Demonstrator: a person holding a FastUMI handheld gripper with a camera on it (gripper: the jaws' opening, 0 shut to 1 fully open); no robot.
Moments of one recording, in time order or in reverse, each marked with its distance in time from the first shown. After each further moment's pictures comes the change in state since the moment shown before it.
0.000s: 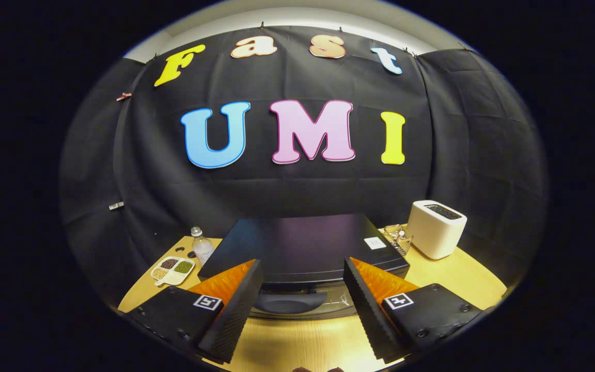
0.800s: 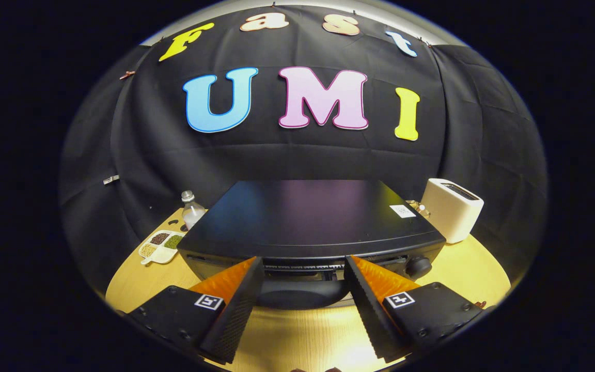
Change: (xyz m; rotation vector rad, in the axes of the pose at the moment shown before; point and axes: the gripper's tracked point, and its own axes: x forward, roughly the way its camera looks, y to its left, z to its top) arm 0.024 0.009 -0.057 -0.055 0.122 0.008
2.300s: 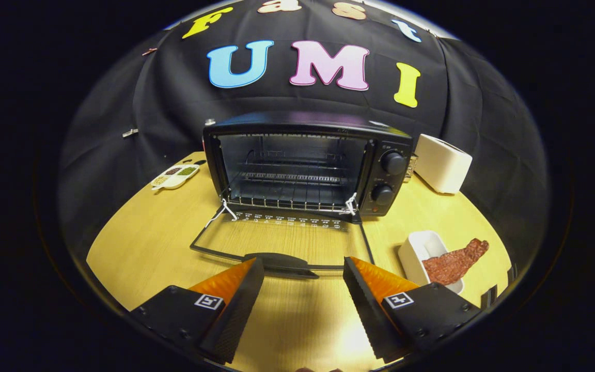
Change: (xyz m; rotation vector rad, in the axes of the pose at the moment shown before) arm -0.109 -0.035 -0.135 -0.068 0.178 0.052
